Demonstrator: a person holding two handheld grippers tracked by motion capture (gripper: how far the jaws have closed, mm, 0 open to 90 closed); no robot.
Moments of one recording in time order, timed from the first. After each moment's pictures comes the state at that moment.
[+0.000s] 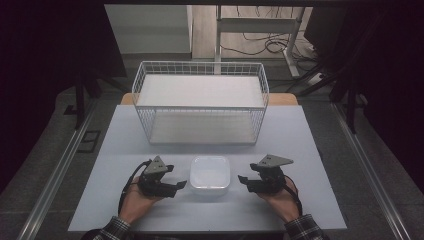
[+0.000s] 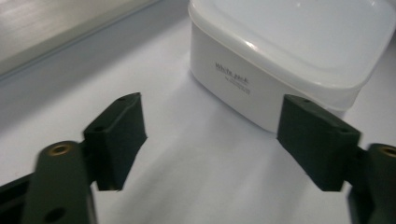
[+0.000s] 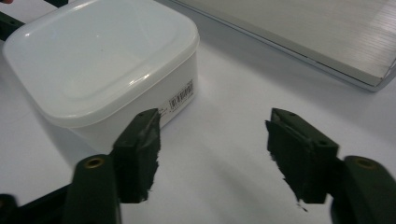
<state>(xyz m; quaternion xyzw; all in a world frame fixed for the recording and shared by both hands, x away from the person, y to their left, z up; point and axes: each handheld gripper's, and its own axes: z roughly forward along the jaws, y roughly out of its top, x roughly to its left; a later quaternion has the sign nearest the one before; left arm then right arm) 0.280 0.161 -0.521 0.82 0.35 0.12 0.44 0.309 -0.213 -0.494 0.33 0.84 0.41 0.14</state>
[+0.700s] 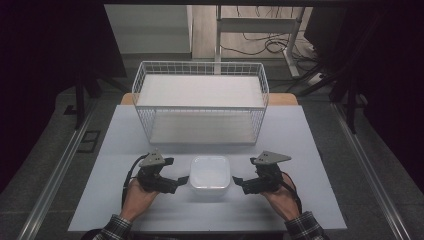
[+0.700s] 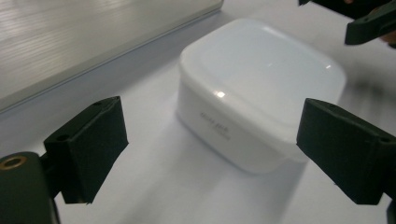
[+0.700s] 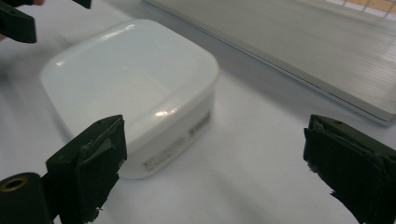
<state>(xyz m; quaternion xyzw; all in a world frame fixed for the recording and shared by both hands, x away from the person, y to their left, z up) 0.287 0.157 -0.500 0.79 0.35 0.09 0.49 0.309 -0.199 -0.478 0.31 0.84 0.43 0.13</state>
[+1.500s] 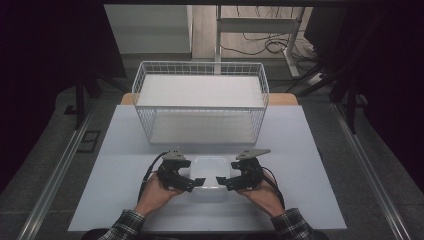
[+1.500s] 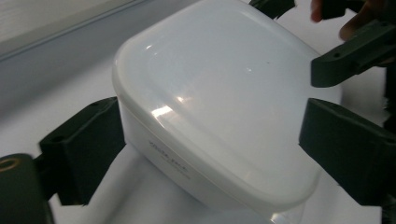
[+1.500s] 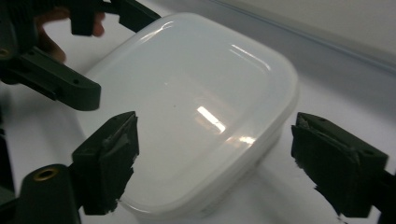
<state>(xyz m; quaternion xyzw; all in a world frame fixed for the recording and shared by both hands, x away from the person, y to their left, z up) 0.308 0.115 -0.512 0.82 0.34 0.01 0.46 0.323 -0.157 -0.492 0.34 0.84 0.42 0.03</state>
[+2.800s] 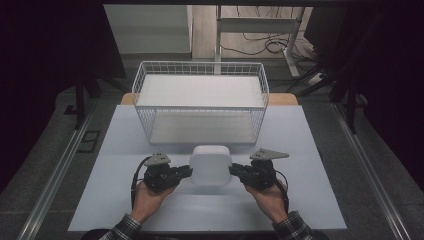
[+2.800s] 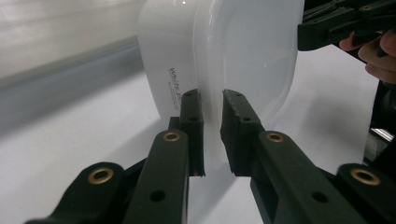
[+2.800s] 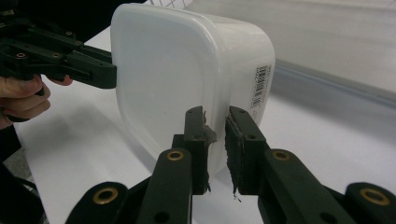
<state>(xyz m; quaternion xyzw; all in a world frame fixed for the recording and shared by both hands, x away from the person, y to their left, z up) 0.281 0.139 -0.489 0.77 0.39 0.06 0.50 0.302 -0.179 -0.461 0.37 0.80 0.47 0.08</state>
